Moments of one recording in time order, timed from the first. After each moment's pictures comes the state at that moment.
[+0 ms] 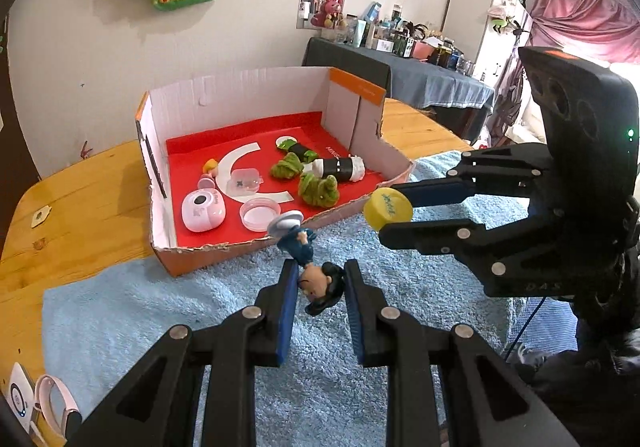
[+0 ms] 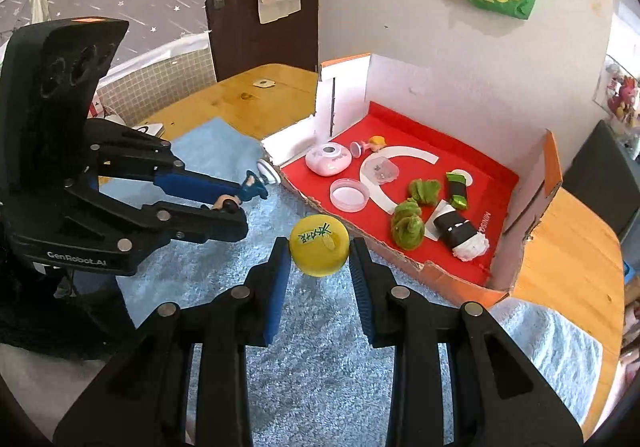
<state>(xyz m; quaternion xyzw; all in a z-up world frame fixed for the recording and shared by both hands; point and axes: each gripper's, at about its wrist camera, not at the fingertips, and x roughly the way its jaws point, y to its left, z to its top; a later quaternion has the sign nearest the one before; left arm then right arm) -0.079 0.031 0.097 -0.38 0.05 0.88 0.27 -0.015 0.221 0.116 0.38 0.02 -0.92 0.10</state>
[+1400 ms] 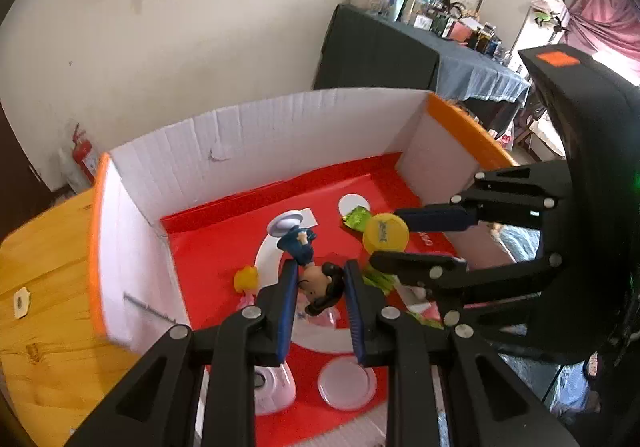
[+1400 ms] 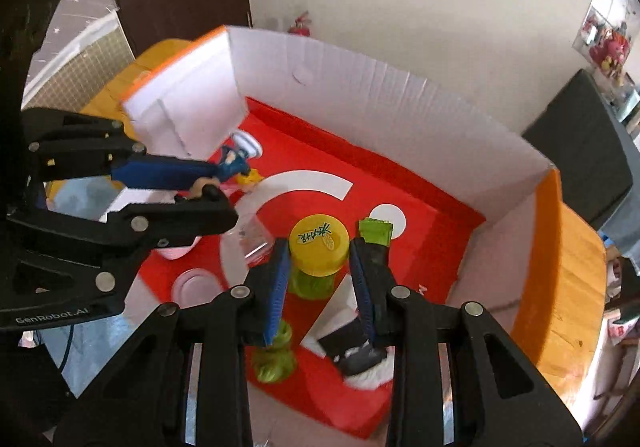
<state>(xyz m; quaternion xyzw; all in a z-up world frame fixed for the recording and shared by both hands) -0.288 0.056 0.095 -0.46 0.04 0.85 0.25 -0.190 0.304 0.099 0.51 0.00 -0.86 0.01</state>
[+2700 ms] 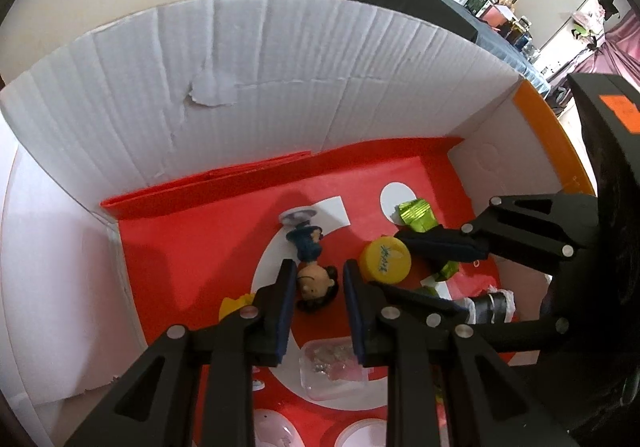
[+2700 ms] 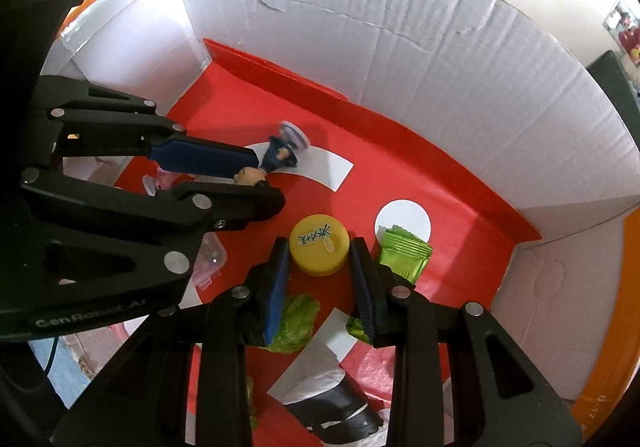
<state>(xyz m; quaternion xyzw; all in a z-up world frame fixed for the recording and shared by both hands) -0.345 0.055 0.035 -0.56 -0.01 0.80 0.24 -0.203 0.322 0.060 0.58 0.01 -0.81 0.03</state>
